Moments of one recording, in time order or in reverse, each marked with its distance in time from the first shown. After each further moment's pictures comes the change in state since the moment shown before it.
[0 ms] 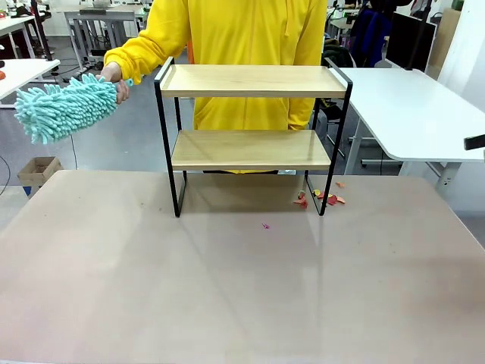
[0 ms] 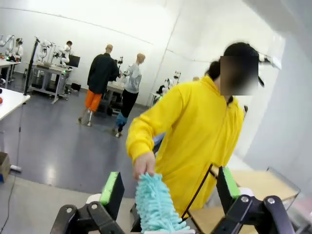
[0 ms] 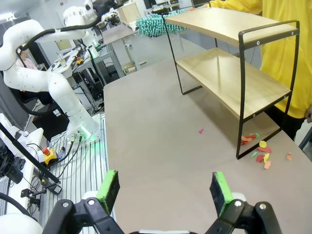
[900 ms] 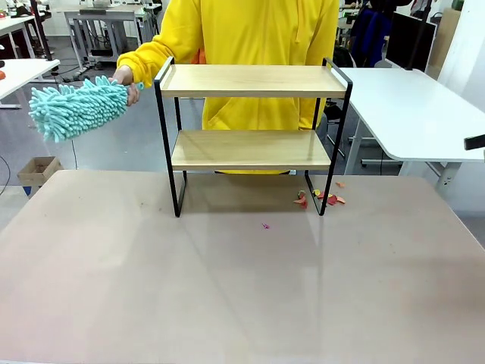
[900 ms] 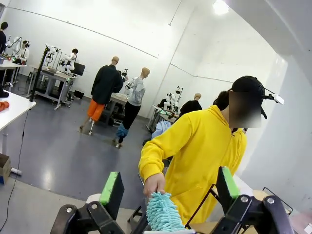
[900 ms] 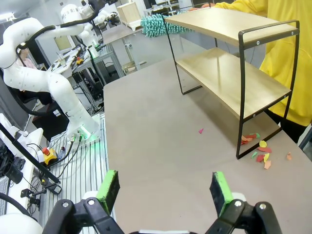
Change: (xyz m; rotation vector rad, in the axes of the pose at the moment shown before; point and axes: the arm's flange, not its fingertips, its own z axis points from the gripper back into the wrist) left arm 0.037 0.021 0.018 0.013 -0.052 0.037; right arm 0.000 0.000 0.000 0.000 0.000 0.000
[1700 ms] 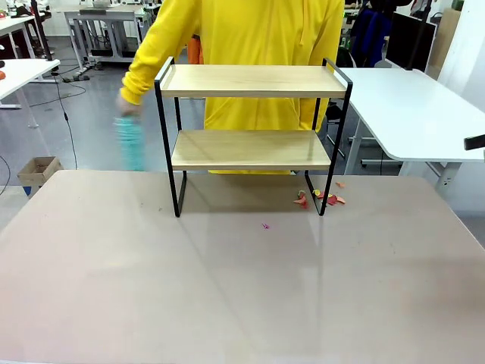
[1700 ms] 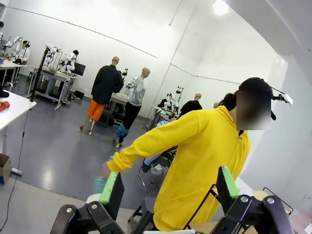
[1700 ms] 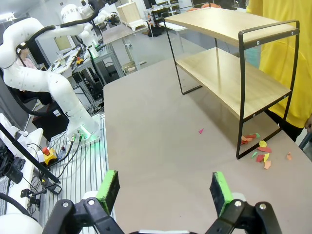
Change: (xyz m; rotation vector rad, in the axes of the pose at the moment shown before) left arm 0.000 0.000 0.000 0.002 0.000 0.000; right arm 0.000 0.000 0.000 0.000 0.000 0.000
